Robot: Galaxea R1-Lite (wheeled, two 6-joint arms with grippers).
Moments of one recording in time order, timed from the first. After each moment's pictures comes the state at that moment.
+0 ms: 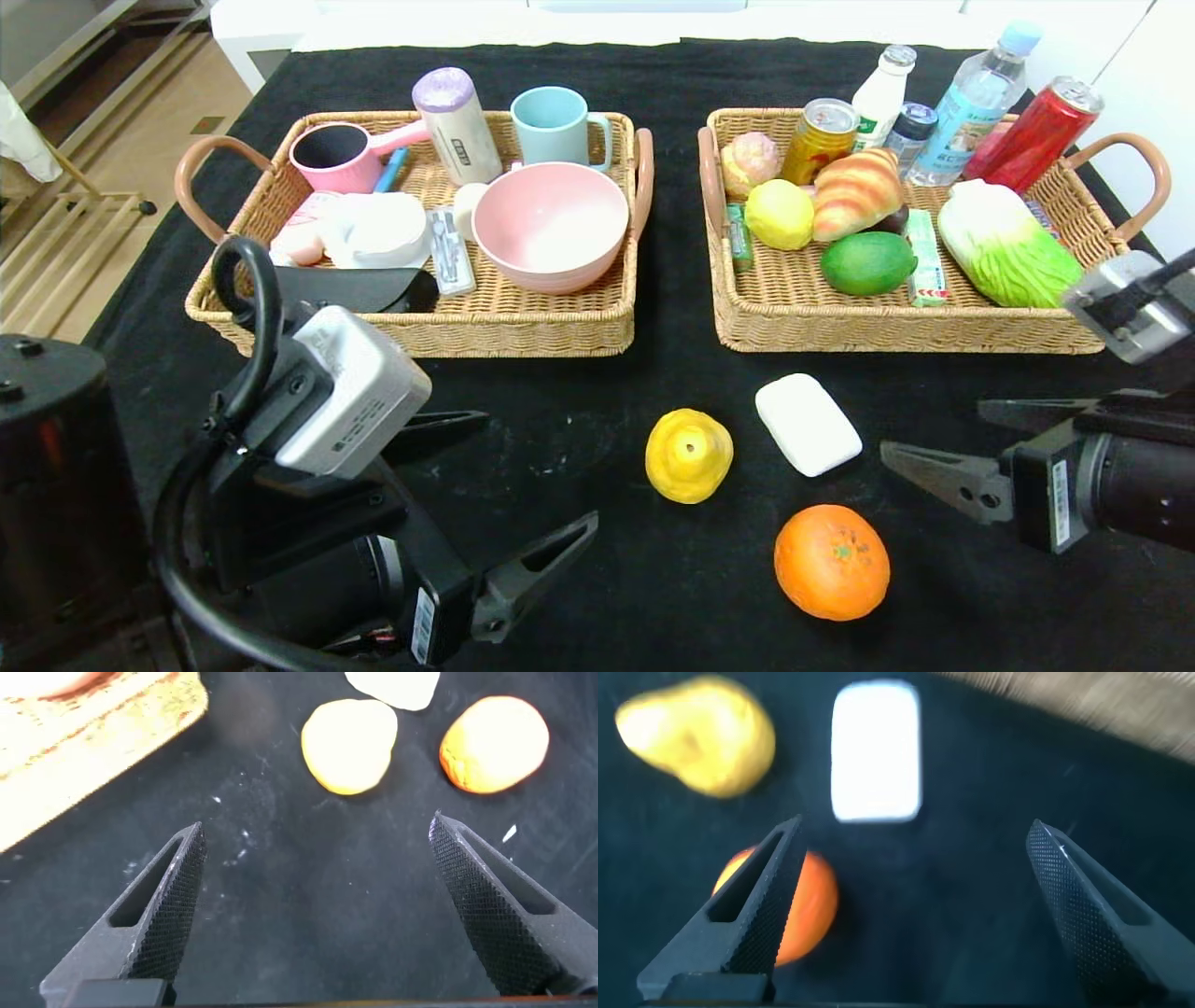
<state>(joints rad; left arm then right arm) -0.83 1.28 -0.66 -0.40 0.13 0.15 0.55 1.29 -0.85 0.01 -0.12 0.06</state>
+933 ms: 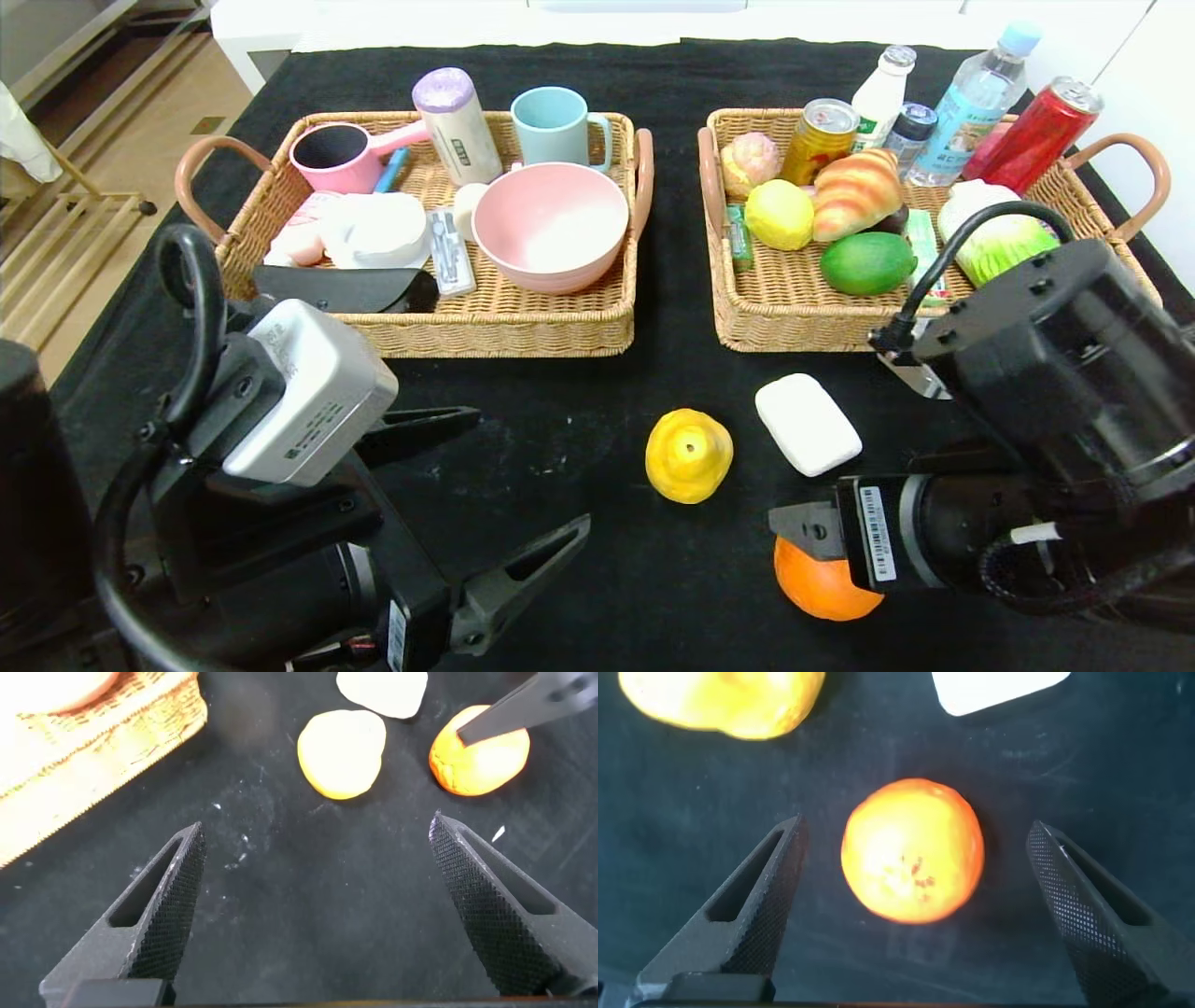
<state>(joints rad) -0.83 1.25 -0.65 -0.39 0.12 0.16 0.89 1.58 -1.26 0.57 -0.38 0.67</state>
